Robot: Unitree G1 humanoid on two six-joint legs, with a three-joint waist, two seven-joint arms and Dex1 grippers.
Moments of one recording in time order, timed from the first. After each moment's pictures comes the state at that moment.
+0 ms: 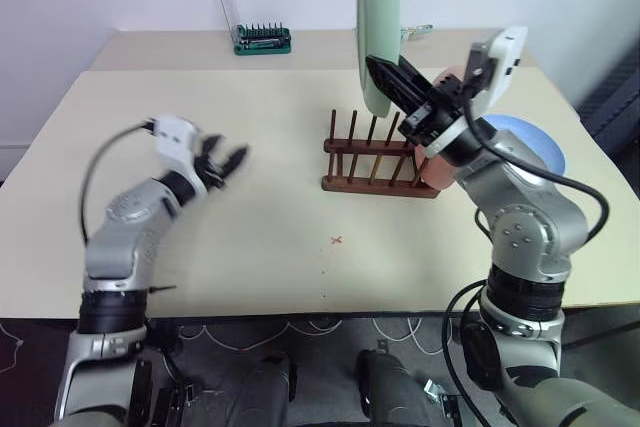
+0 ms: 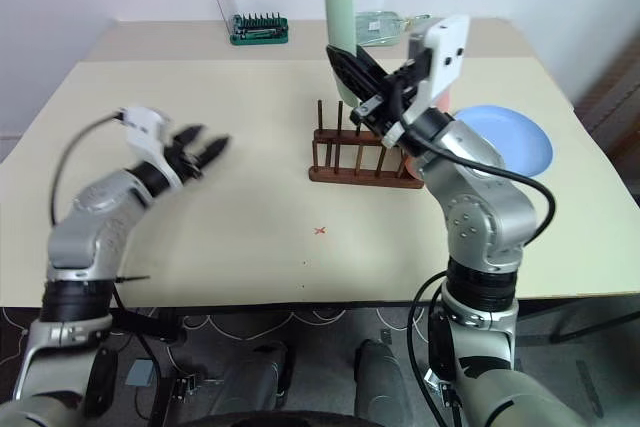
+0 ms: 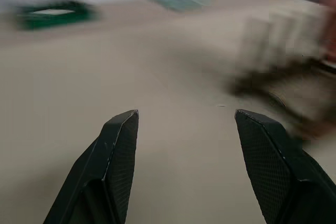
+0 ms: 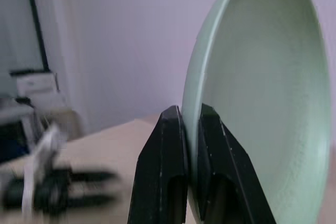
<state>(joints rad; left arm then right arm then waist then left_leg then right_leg) -0.36 0.49 0.06 -0.14 -0.45 0.46 -0.64 -0.62 -0.24 -0.26 -0.44 0.68 0.80 0.43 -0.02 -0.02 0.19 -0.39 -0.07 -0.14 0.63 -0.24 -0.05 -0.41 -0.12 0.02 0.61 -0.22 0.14</state>
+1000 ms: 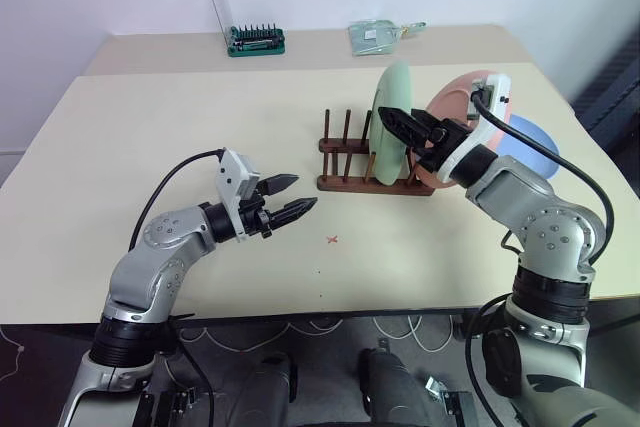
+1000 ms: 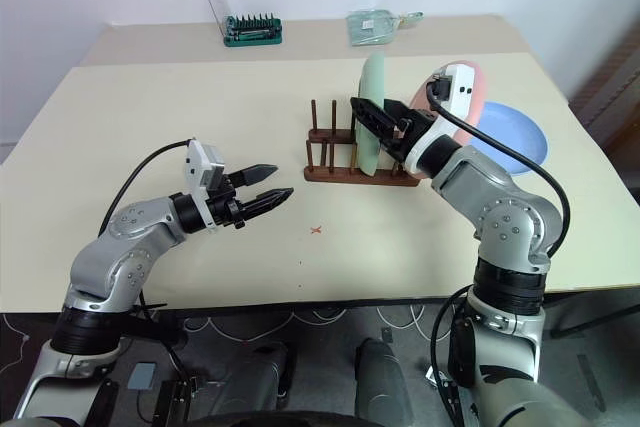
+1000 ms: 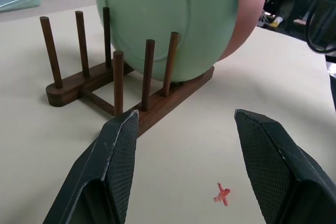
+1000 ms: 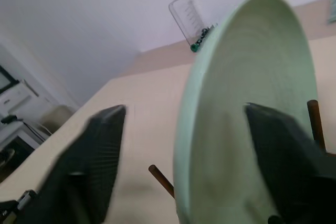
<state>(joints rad) -0.32 0.47 -0.02 -0.25 -0.51 0.50 -0.78 -0.60 -0.35 -0.29 -0.29 0.90 0.96 0.20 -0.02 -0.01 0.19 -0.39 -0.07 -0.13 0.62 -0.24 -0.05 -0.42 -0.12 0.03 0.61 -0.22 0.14</state>
